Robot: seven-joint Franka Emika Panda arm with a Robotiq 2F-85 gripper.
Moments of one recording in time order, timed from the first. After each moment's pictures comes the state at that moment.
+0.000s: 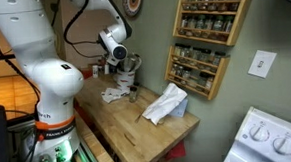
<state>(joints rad) 0.22 -0.31 0.21 -2.65 2.23 2.25 0.28</state>
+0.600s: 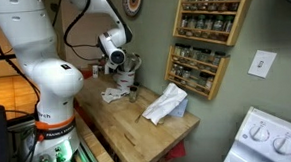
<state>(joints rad) 0.22 -0.29 0.21 -2.68 2.30 2.24 0.21</state>
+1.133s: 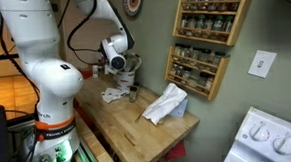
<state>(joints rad) 0.20 -0.20 0.20 -2.68 2.34 2.22 0.17</state>
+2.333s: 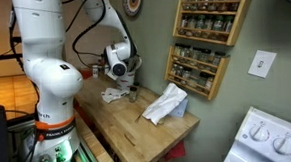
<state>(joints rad) 0.18 -0.05 0.19 -2.64 2.37 2.18 0.17</state>
